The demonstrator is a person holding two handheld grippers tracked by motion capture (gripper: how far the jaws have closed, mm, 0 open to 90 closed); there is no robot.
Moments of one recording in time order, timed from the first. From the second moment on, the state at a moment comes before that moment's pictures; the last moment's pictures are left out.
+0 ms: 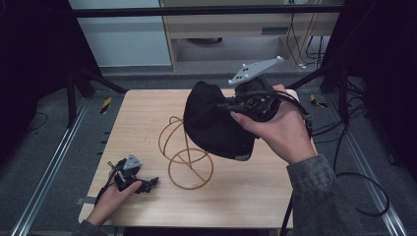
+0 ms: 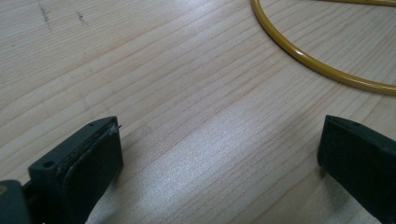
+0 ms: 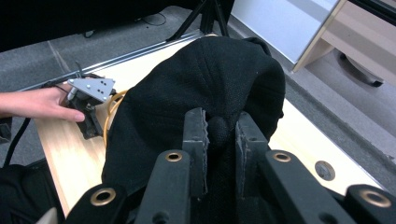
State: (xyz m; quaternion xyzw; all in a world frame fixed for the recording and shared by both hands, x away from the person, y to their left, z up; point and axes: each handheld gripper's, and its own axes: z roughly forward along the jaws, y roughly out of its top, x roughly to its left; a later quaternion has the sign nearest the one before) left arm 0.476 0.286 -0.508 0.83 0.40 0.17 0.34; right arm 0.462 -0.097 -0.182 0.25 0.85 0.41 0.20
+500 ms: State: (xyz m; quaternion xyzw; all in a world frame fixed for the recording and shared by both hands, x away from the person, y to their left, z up) left arm 0.476 0.286 -0.508 0.83 0.40 0.17 0.34; right arm 0.475 -0.063 -0.174 0.24 0.87 0.40 0.19
